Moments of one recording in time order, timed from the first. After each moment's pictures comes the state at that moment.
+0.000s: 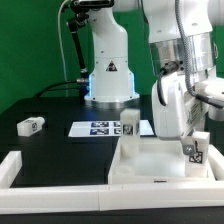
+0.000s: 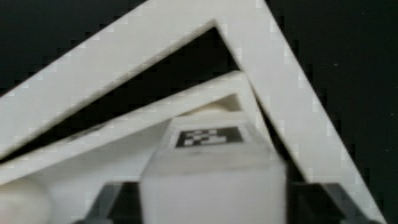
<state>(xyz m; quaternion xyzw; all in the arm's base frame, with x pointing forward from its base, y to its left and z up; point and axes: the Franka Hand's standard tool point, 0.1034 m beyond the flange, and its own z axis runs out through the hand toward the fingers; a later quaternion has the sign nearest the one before) 0.624 0.094 0.070 -0.49 0.87 0.05 0.07</state>
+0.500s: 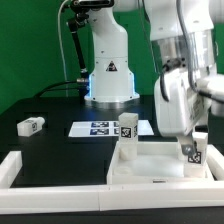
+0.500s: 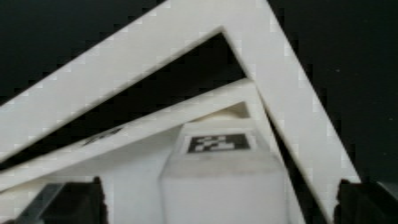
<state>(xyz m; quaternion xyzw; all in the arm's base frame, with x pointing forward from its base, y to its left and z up) 0.620 0.094 0.088 -0.51 0.86 0.05 0.08</state>
